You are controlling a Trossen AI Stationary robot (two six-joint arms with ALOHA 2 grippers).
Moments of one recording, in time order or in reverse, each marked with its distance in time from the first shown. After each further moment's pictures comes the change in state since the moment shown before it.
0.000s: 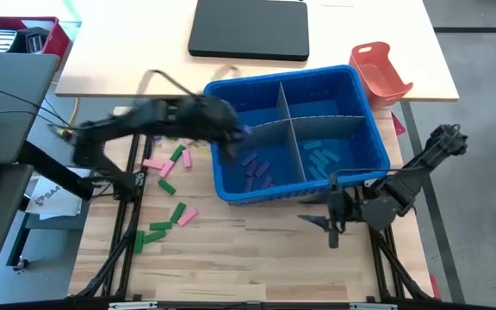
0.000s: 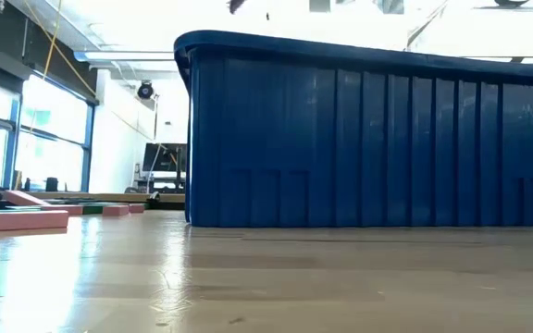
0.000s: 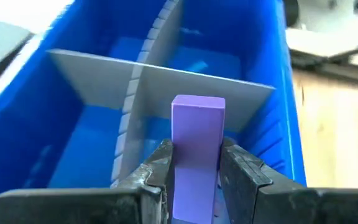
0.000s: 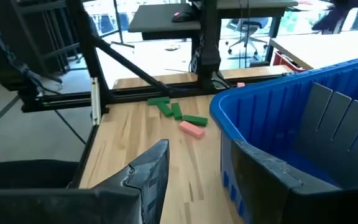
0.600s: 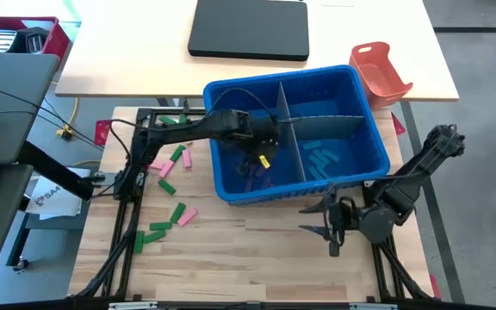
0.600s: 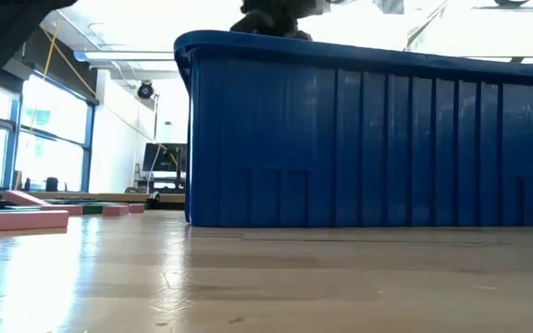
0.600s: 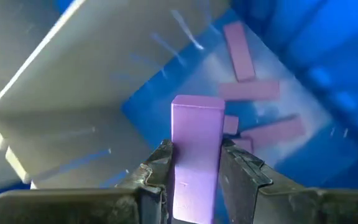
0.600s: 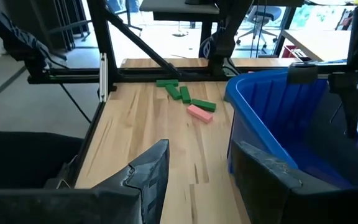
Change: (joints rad) left arm 0.038 0.526 0.312 -0.232 0.114 0.901; right arm 0.055 0.044 0.000 -0.039 0.006 0.000
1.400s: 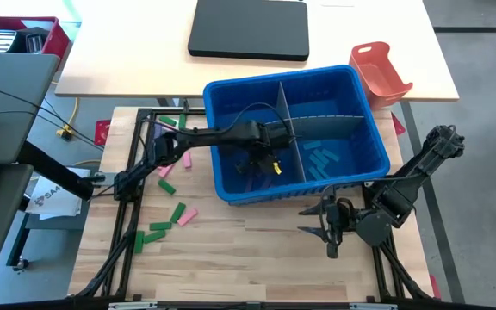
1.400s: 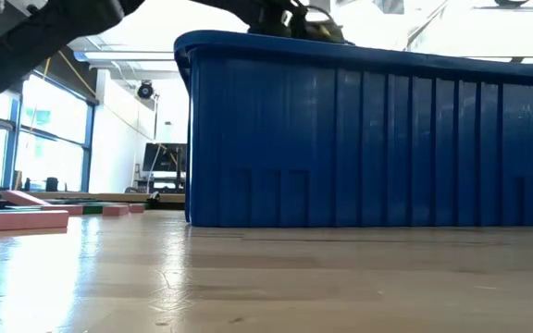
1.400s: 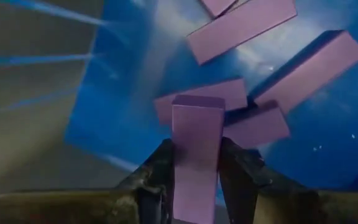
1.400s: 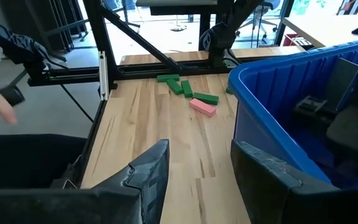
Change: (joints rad) left arm 0.042 0.227 -0.001 -0.003 -0.010 0.408; right arm 0.000 0.020 0.000 -0.010 -0.002 0.075
